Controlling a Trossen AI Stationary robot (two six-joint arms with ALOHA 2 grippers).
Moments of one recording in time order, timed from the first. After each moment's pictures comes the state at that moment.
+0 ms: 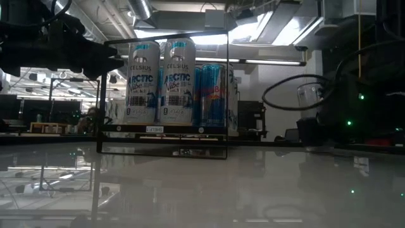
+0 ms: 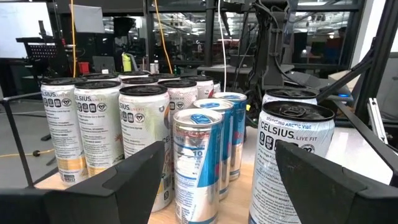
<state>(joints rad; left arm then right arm) 0.45 0.33 0.01 0.39 0.25 -0.05 0.19 1.77 0.31 0.17 1.36 1.19</state>
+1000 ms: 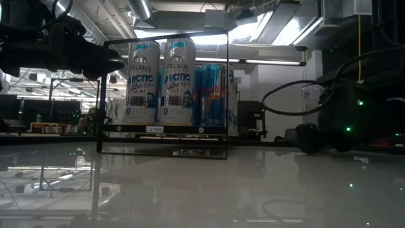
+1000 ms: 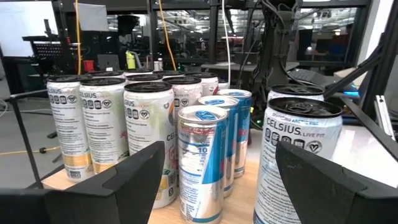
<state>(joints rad) 0.45 0.33 0.01 0.37 0.24 -0.04 0.19 1.85 0.31 0.24 1.29 1.23</state>
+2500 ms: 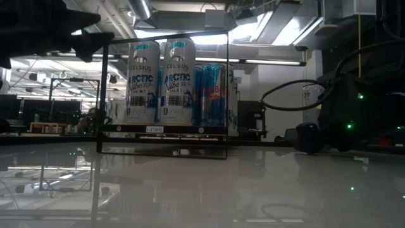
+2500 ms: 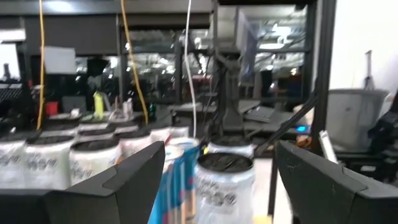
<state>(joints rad) 0.18 0.15 0.01 0.37 0.09 -0.04 0.20 1.79 0.31 0.18 1.20 1.22</state>
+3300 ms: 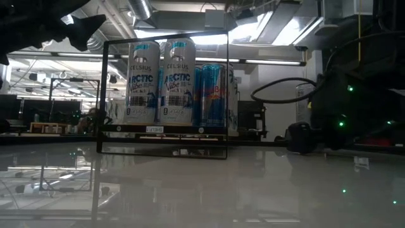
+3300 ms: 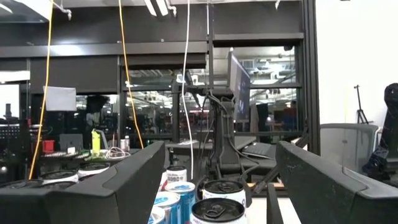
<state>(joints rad) 0.16 0.00 0.01 0.40 0.09 -0.04 0.20 1.79 0.37 0.18 1.16 1.12</state>
